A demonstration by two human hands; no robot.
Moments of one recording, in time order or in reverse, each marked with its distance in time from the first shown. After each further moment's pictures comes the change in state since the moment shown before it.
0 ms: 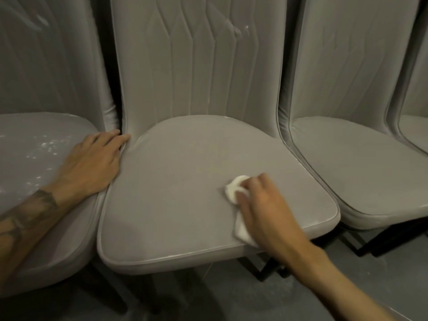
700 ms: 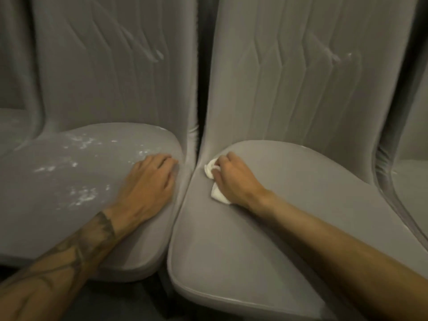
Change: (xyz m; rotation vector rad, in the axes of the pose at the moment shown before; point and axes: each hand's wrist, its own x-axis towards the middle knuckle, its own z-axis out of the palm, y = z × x) left_hand -0.047 0.000 -0.034 0.040 0.128 -0.169; right_hand 0.172 -0.097 0.122 0.130 -0.179 -0.392
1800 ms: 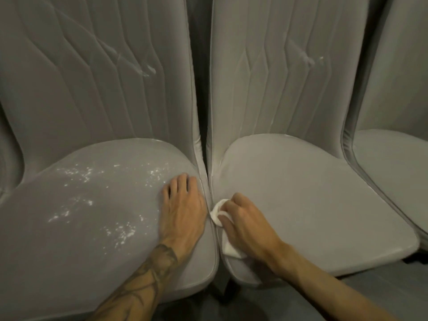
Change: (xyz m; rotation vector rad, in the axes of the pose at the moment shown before) left_hand -0.012 0.001 -0.012 -0.025 -0.119 0.006; right_hand -0.064 -0.110 0.002 0.031 -0.033 0.262
